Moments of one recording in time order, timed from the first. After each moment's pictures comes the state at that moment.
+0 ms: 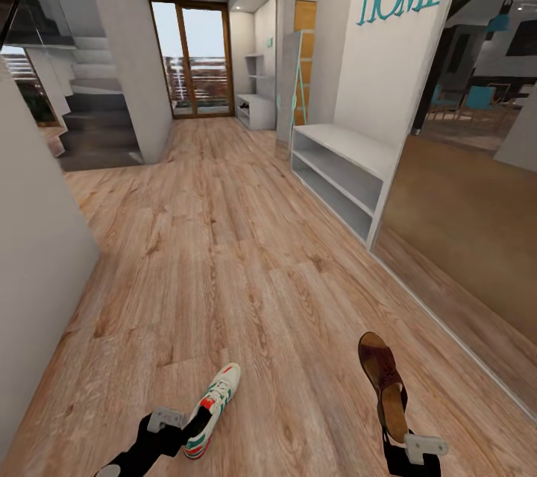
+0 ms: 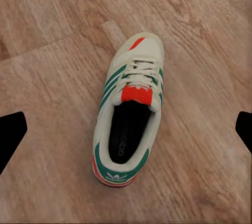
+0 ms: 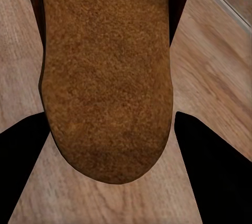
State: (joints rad) left arm -0.33 0.03 0.27 -0.48 -0.29 -0.24 -0.34; right arm -0.35 -0.08 -0.06 -0.17 0.07 -0.65 -0.17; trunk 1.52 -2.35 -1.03
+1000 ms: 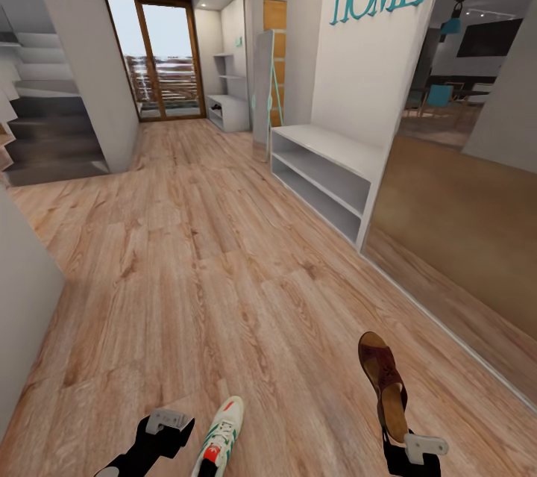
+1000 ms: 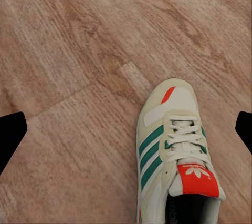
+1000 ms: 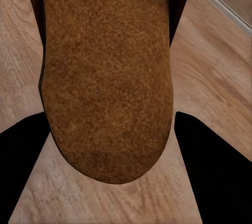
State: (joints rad) left arm -0.33 0.03 0.28 -0.48 -0.28 -0.24 -0.34; right arm -0.35 -0.08 -0.06 -0.17 0.07 -0.65 -0.17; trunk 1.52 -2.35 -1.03
